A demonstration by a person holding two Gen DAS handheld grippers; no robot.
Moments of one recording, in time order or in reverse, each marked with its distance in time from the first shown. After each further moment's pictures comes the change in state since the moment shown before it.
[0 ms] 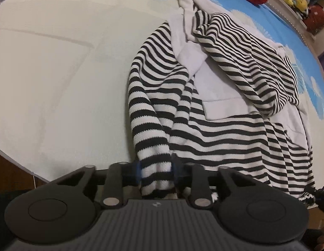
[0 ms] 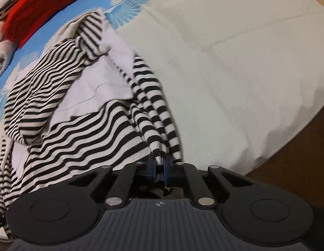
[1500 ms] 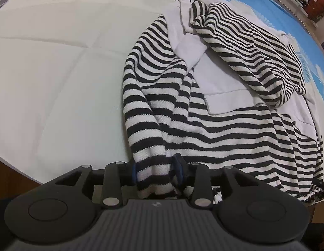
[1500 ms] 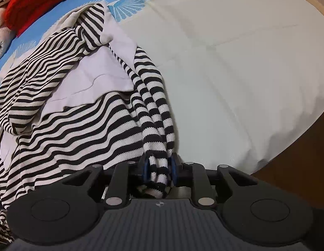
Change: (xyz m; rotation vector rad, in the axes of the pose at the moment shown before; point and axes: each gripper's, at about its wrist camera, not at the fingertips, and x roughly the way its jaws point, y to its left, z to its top) left arm 0.013 -0.011 -0.003 0.059 0.014 0.056; right arm 0.013 0.013 -0.012 -0.078 -0.015 -0.050
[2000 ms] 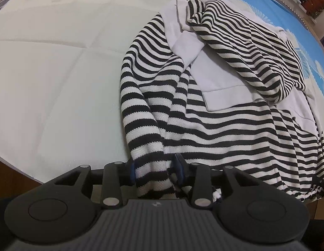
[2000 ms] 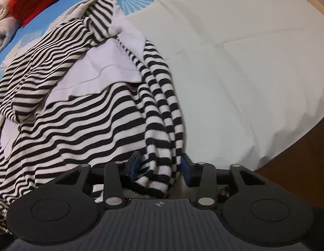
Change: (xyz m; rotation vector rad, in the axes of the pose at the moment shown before) left arm 0.000 -0.002 -0.002 0.022 0.001 0.001; right arm -0.002 0.007 -0.005 -0.056 0.020 0.008
